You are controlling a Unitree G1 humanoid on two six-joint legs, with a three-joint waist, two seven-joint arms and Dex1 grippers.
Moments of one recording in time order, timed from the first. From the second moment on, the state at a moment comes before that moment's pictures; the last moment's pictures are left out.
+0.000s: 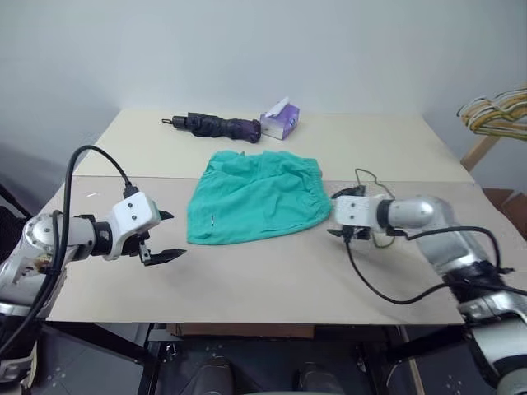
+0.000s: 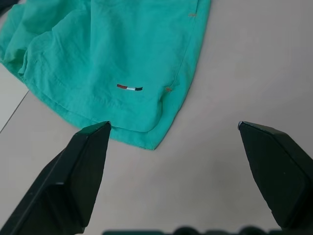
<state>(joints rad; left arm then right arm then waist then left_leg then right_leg) -0.22 1.00 0.06 -0.18 -0.25 0.41 -1.08 -0.69 -0.72 0.39 0.39 -0.31 -0.16 0.86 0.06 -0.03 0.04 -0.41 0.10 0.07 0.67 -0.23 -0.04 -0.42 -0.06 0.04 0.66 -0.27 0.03</state>
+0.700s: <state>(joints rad) -0.13 0.99 0.07 -0.22 -0.24 0.40 -1.04 -0.95 -0.54 0.54 1.07 -0.60 -0.51 0.56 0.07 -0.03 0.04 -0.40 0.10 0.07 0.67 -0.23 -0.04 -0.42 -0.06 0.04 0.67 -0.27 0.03</state>
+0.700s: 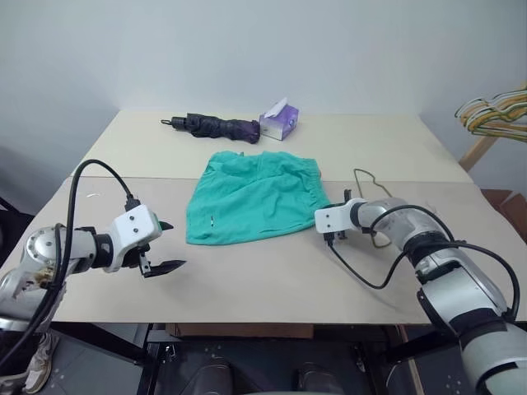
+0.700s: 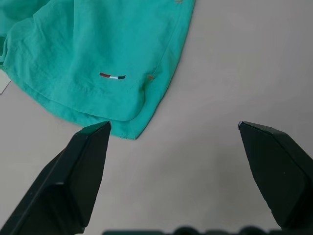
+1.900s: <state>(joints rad) -0.57 0.65 -0.19 0.64 0.01 0.00 -1.05 -0.74 -0.57 0.47 0.69 -0.53 -0.39 0.65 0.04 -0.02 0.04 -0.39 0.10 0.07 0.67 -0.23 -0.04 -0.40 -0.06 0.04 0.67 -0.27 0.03</state>
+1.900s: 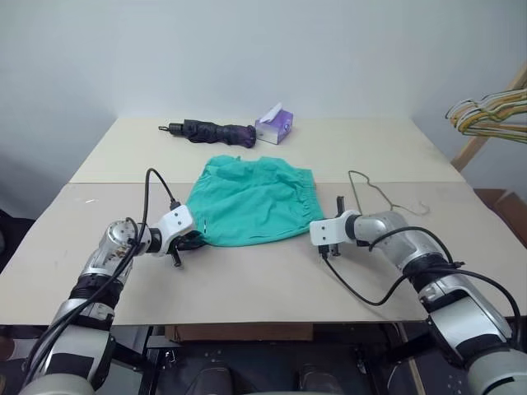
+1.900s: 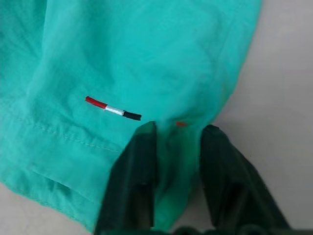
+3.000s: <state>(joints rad) -0.77 0.74 -0.10 0.17 0.09 0.33 -0.75 -1.00 -0.56 0.32 0.31 -0.04 0.43 0.81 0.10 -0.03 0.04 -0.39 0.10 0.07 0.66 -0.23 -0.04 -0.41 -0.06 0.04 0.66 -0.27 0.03</state>
